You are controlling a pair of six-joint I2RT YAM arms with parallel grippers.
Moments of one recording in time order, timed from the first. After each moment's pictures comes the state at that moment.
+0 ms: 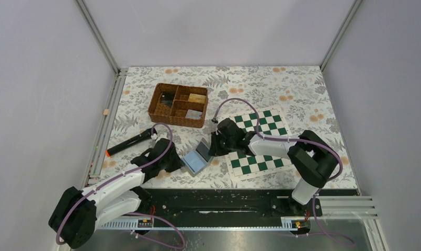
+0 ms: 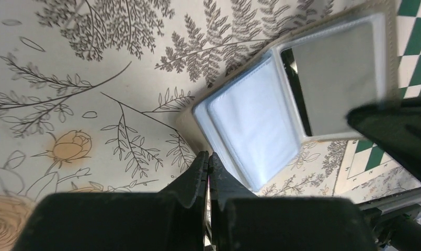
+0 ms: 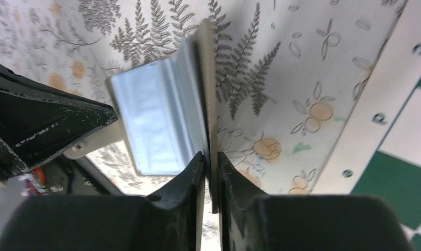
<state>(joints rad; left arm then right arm) -0.61 0.96 0.32 -0.26 -0.03 -0.94 0.86 1.70 0.91 -0.05 -0.17 0.57</state>
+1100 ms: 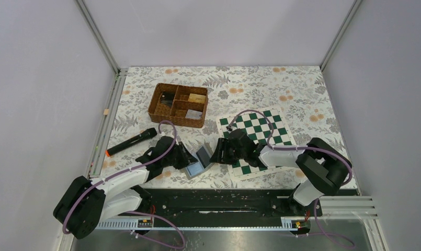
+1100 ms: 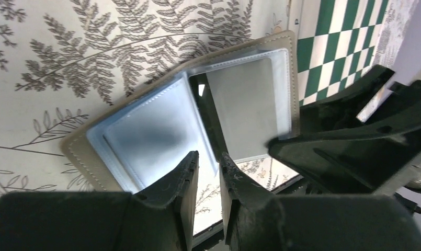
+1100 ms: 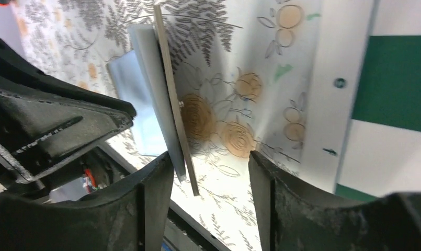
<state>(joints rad) -0.60 1.05 0.31 0.02 0.19 -1.02 0.86 1.58 0.62 0.23 -0.20 0.94</state>
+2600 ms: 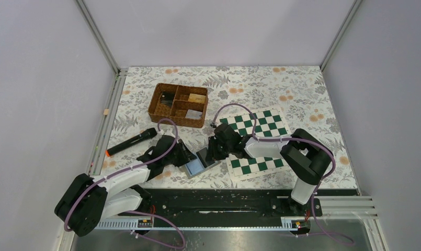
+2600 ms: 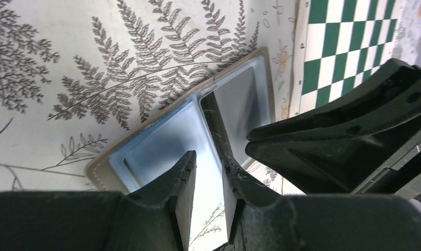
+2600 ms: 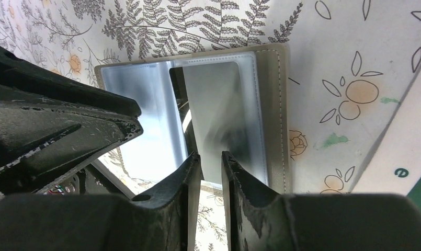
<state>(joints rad) -0.60 1.08 0.33 0.00 0.10 -0.96 0.89 1.75 0.87 0.02 -0.19 0.71</state>
